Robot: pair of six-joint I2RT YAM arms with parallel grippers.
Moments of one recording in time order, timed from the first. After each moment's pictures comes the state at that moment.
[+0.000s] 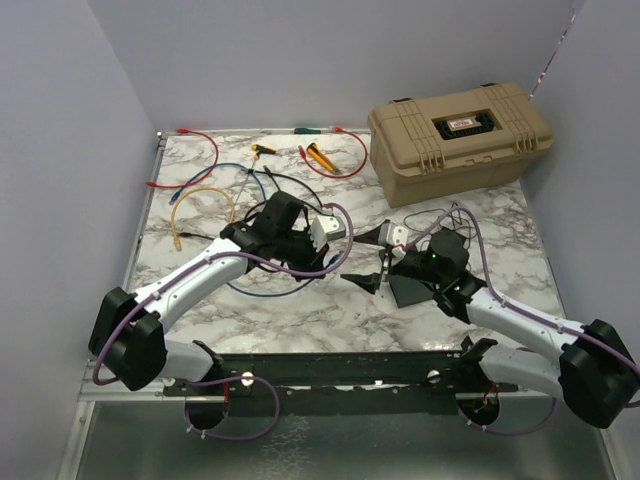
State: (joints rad) left arm -0.65 1.34 1.01 -0.55 0.58 0.28; right arm 0.65 1.06 0.45 0.59 -0.64 -0.22
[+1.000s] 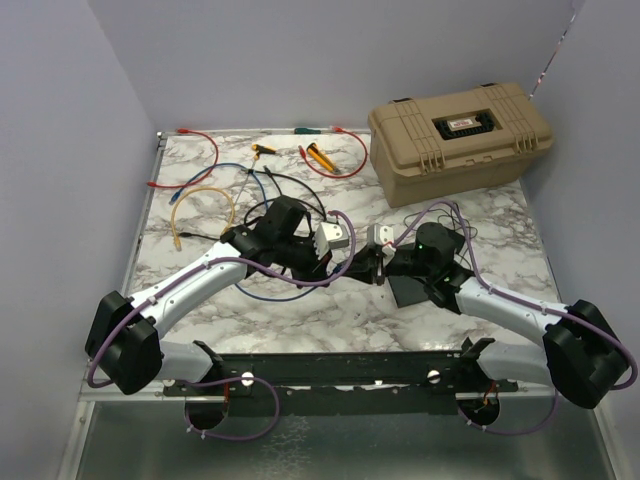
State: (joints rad) left arm -0.70 1.32 1.00 -0.56 0.66 0.31; right arm 0.65 1.20 0.52 0.56 -0.83 -0.23
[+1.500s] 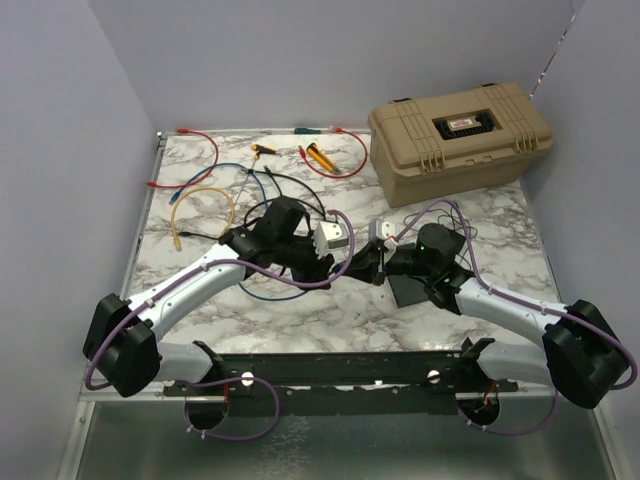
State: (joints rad) left arm -0.70 1.31 1.00 -0.55 0.64 0.30; right arm 0.65 1.20 0.52 0.60 -0.84 -0.13
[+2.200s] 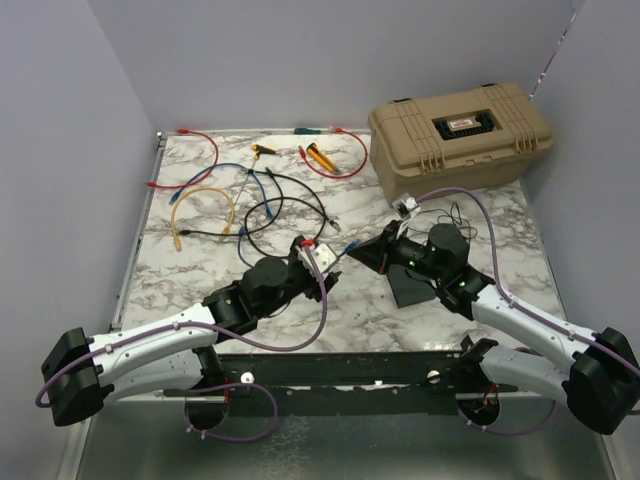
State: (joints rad) left arm -1.02 0.93 0.60 0.13 -0.15 0.13; right arm 0.65 1.05 0.53 0.41 -0.42 0.43
